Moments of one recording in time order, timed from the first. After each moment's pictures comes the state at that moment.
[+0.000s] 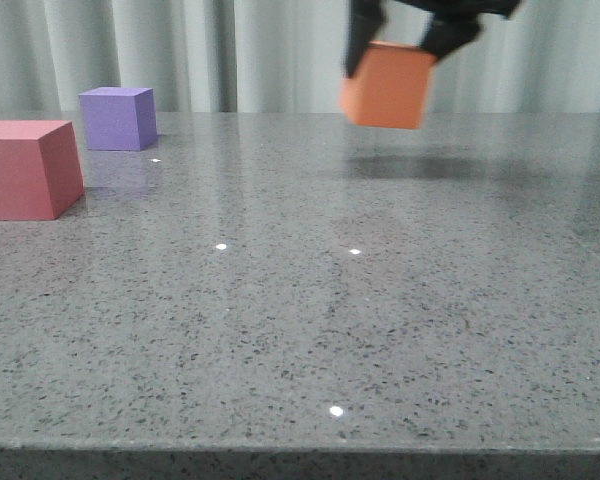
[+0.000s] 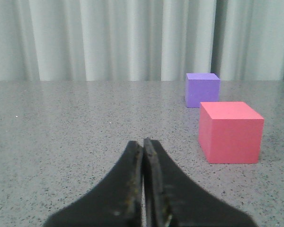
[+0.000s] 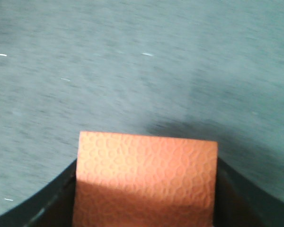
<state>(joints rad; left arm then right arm) -0.02 0.00 0.00 -0.02 0.05 -0.01 0.42 1.90 -1.76 0.02 0.79 0.21</state>
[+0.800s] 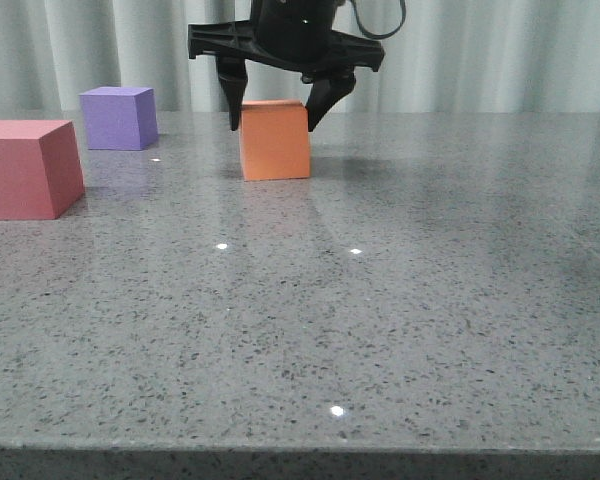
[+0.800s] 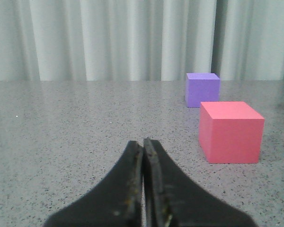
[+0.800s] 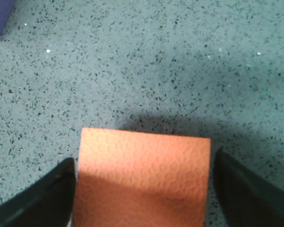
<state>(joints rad) -0.02 0.00 0.00 -0.02 0.05 -0.01 0.59 2.19 -2.12 -0.13 0.95 0.42</state>
